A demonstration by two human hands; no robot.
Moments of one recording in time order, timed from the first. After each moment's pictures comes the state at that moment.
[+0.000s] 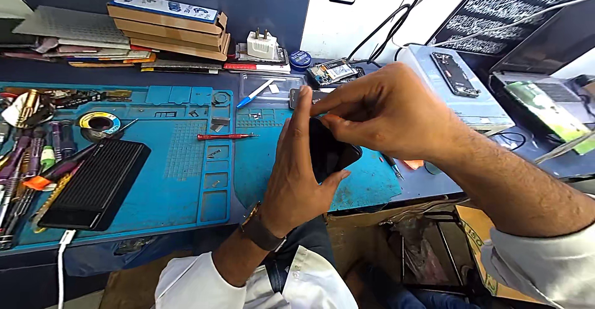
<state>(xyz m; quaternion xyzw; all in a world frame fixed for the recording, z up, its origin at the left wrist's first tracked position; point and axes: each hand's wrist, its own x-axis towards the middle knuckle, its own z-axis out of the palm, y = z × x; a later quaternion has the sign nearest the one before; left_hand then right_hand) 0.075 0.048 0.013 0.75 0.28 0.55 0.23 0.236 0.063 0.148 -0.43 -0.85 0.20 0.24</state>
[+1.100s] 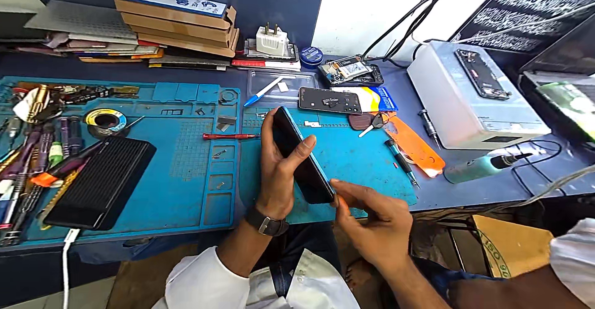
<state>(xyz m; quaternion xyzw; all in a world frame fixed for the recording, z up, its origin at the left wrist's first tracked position) 0.067 0.064 -0.014 0.41 0.32 0.58 0.63 0.223 -0.030 -0.015 -0.46 -0.68 0.16 0.54</state>
